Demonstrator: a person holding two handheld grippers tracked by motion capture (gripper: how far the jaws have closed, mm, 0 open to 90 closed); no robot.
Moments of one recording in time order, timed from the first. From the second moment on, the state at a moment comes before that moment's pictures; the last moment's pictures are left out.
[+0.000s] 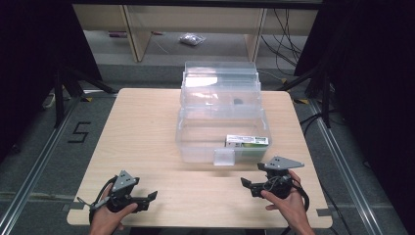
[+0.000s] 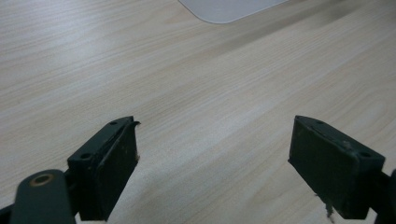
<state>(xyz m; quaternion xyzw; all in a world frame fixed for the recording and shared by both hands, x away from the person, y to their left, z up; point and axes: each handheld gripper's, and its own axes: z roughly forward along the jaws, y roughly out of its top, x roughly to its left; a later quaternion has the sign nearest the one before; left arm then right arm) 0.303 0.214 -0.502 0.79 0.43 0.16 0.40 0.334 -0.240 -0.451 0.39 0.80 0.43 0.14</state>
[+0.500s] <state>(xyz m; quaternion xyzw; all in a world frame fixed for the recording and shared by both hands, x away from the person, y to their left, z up) 0.303 0.215 -0.501 0.79 0.43 0.16 0.40 0.325 -0.243 -0.462 0.39 0.81 0.43 0.13</state>
